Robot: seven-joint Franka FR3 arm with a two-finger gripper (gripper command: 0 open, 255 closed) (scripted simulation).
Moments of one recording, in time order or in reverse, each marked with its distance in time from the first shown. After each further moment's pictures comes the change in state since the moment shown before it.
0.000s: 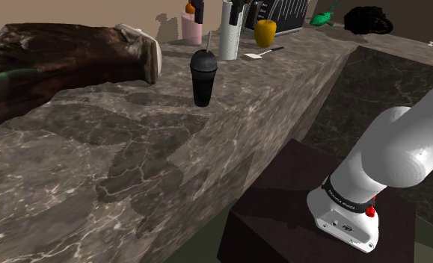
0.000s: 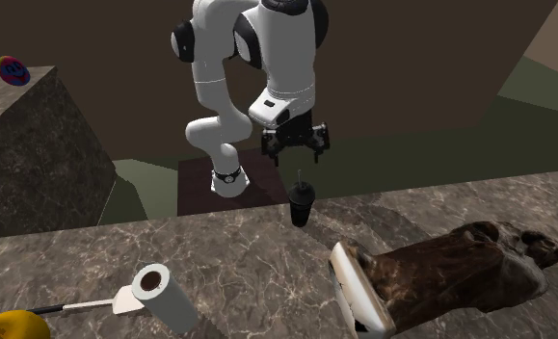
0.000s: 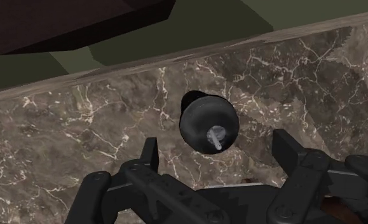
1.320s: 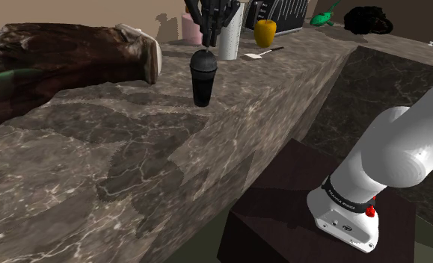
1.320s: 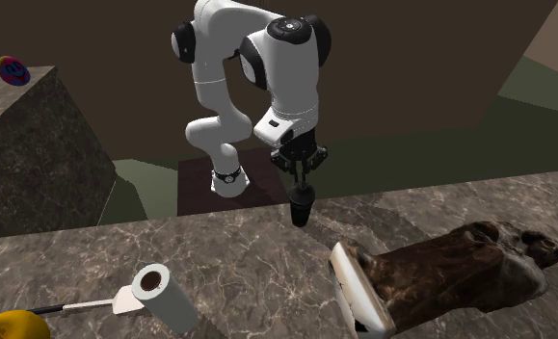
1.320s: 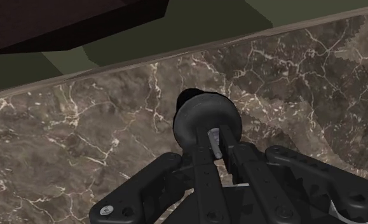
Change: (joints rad) arm 0.001 0.014 0.010 -0.077 0.005 0.094 0.010
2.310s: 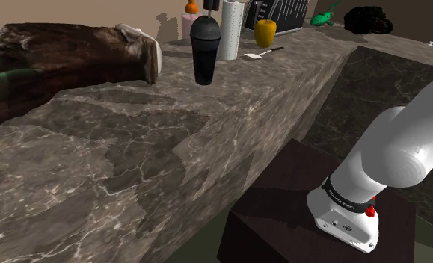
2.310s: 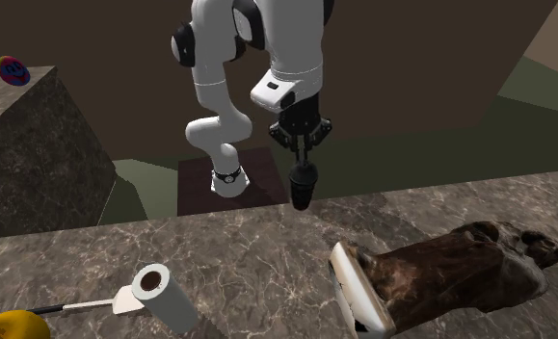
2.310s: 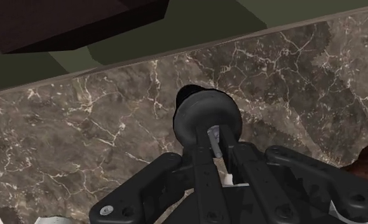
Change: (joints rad) arm -0.003 0.074 0.001 0.270 -0.016 -0.195 0.034
